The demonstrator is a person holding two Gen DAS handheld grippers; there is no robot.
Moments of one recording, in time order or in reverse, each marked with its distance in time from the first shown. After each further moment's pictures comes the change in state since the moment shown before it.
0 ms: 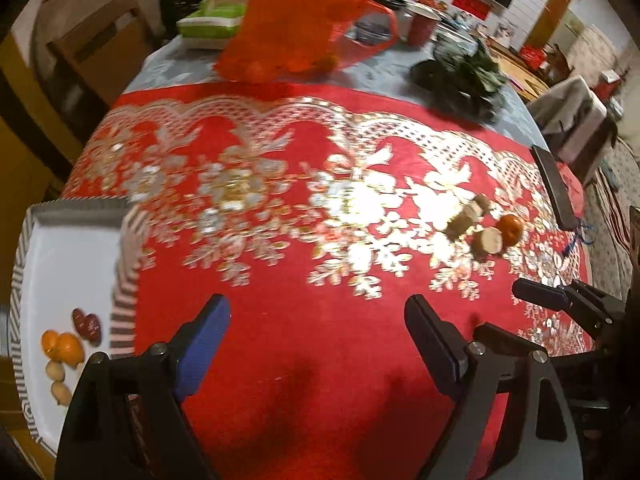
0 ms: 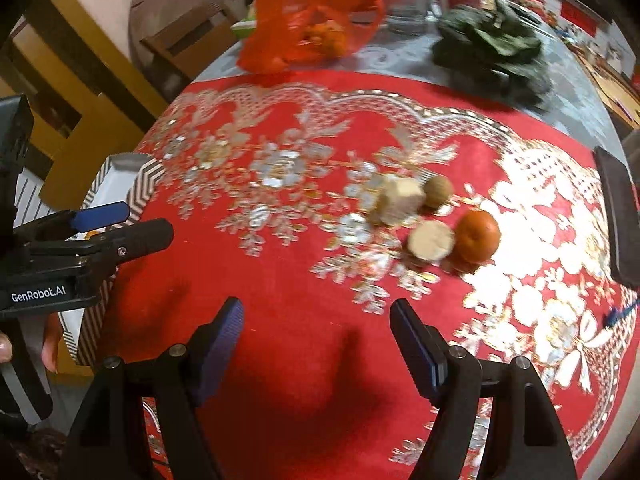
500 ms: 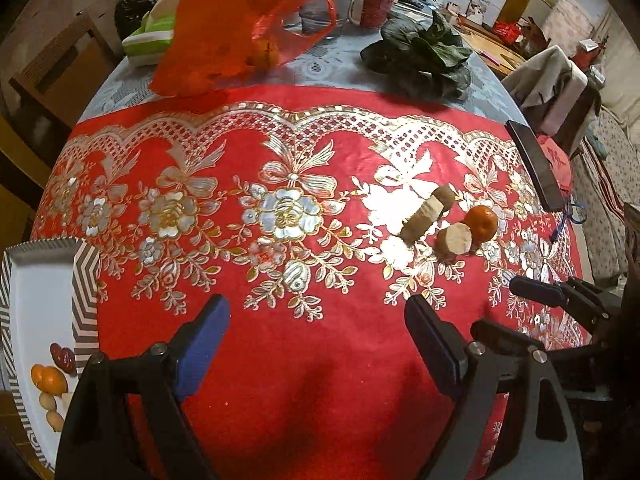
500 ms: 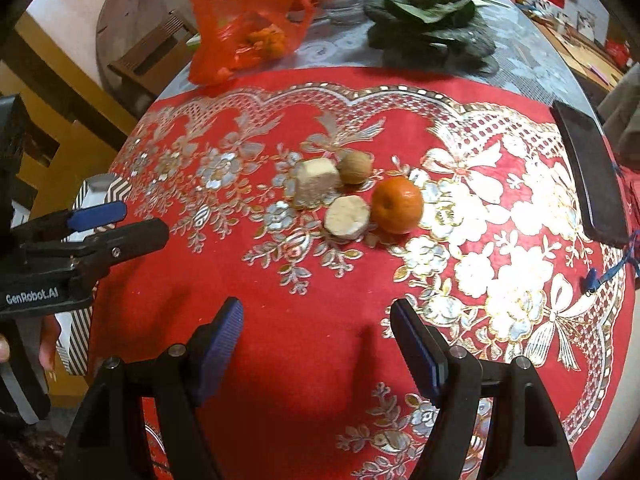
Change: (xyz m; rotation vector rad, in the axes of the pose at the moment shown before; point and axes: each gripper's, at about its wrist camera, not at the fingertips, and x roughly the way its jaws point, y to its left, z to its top) left arm 0.018 -0.045 0.016 0.095 0.028 -0.030; right arm -0.006 -0.050 -0.010 0.110 -0.005 -0.015
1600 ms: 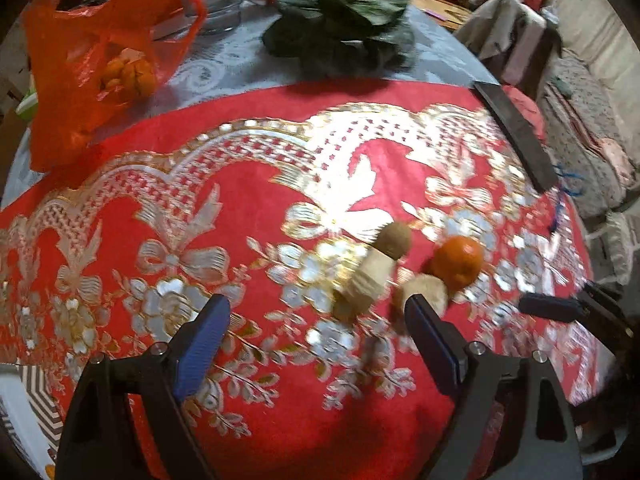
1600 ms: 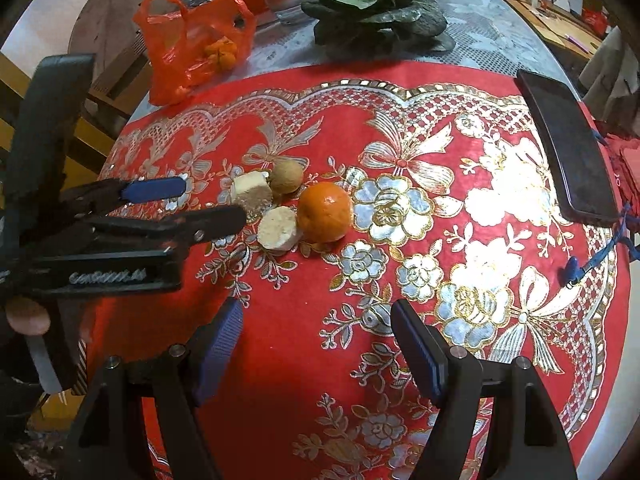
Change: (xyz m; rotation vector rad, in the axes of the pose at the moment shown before) left arm 0.075 -0.061 0.056 0.207 0.057 -0.064; right arm -0.010 -0.041 -0.005 0.090 0.012 -0.019
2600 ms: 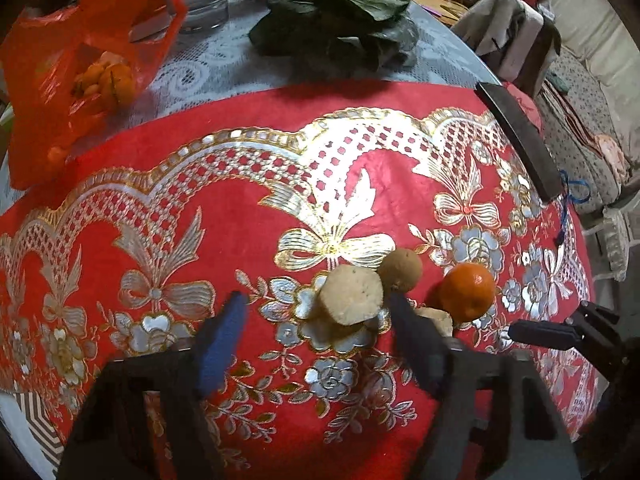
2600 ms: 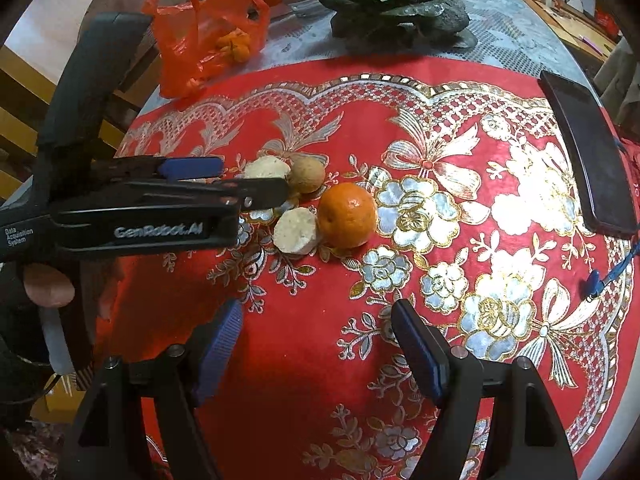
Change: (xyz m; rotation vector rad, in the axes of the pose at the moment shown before) left arm 0.020 -0.007 0.017 0.040 0.019 -0.042; right arm 0.015 0.007 0.009 -0.018 0.020 0.044
